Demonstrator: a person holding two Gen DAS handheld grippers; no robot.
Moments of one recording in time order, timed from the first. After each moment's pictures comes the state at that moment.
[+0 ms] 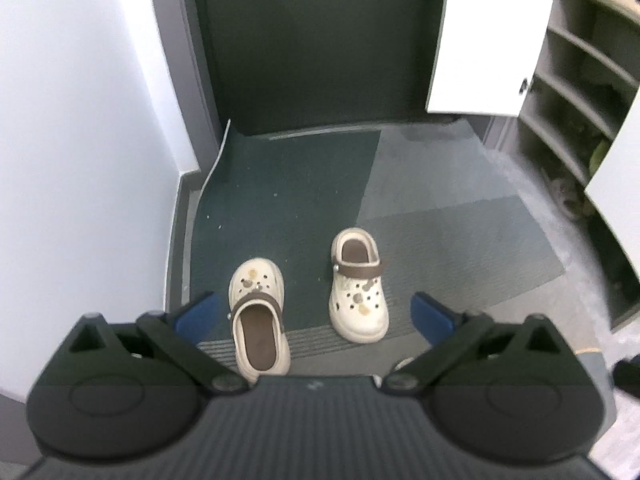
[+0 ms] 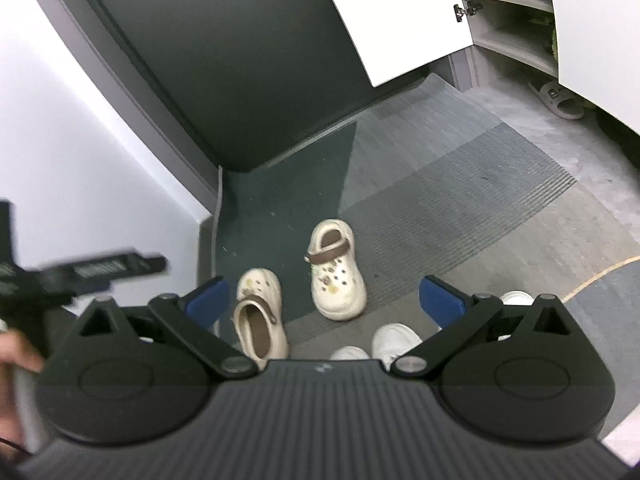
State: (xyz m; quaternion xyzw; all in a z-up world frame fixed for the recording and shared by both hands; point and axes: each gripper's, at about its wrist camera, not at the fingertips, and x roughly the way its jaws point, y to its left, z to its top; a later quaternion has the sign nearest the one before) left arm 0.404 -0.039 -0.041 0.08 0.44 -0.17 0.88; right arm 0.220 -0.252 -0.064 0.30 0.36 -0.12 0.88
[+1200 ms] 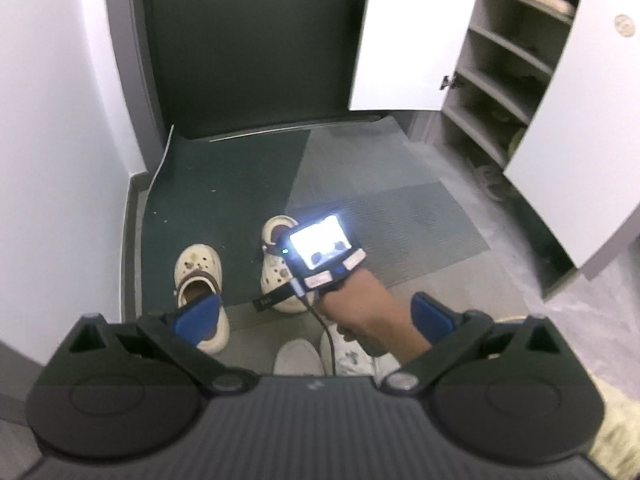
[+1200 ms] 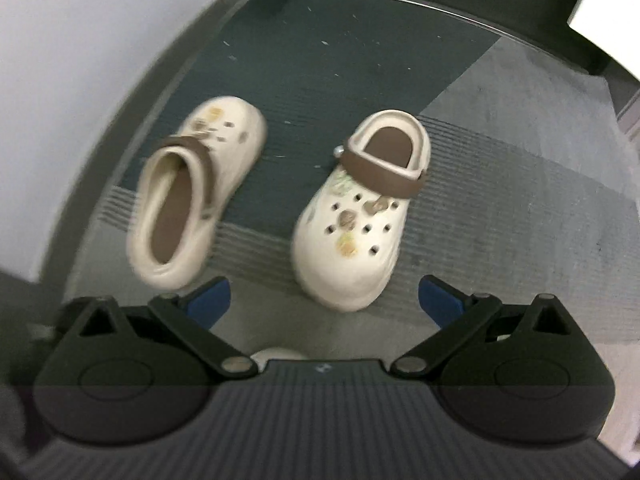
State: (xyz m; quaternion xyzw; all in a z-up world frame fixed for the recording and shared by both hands) left arm 0.327 -0.063 -0.008 0.09 0.45 -0.24 0.86; right arm 0.502 -0.151 -0.297 -0.03 0.55 0.04 0.83
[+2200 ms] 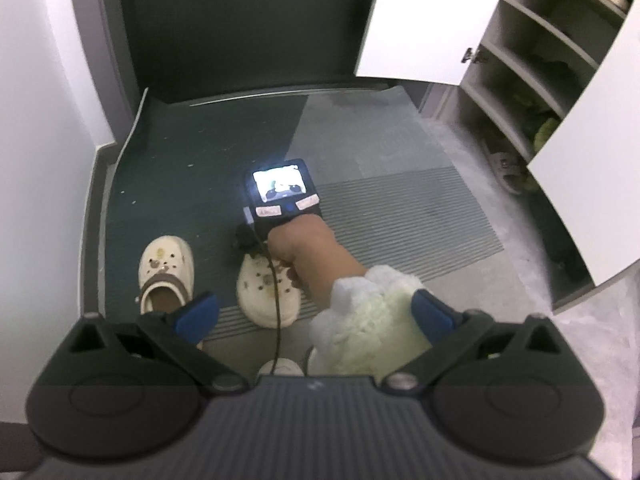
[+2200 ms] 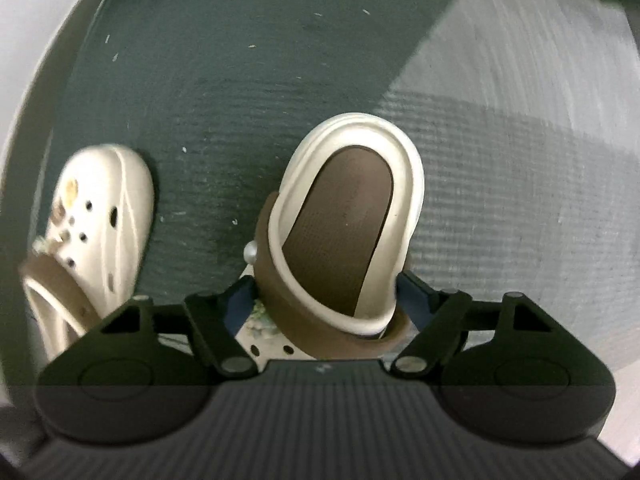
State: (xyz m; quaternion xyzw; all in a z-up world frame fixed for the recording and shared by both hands) left arm 0.423 -0.109 -0.073 0.06 0.50 -0.25 0.82; right arm 0.635 -0.216 -0.380 0.11 0.64 -0.03 0.76
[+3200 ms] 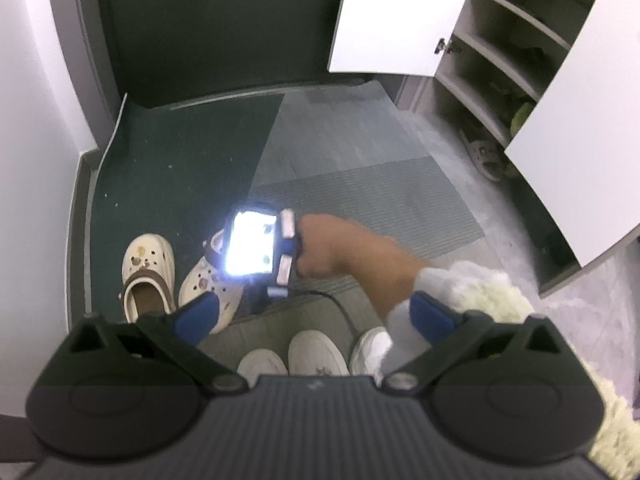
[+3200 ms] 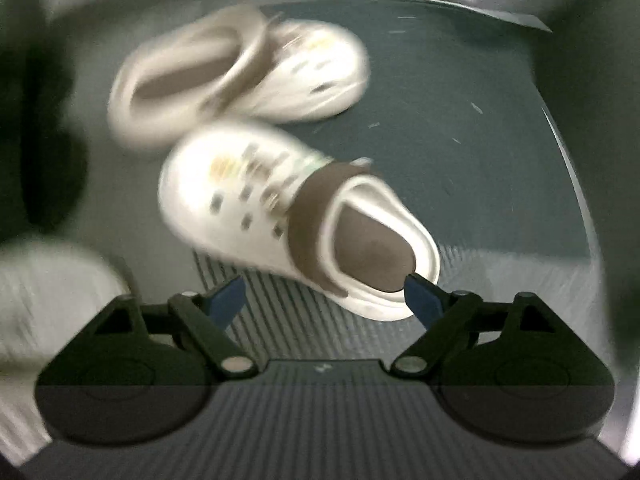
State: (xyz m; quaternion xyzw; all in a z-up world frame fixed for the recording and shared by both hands) left arm 0.393 -0.127 -0.074 0.08 0.50 -0.26 0.82; right arm 0.521 -0.125 -0.375 -0.45 0.46 0.33 0.69
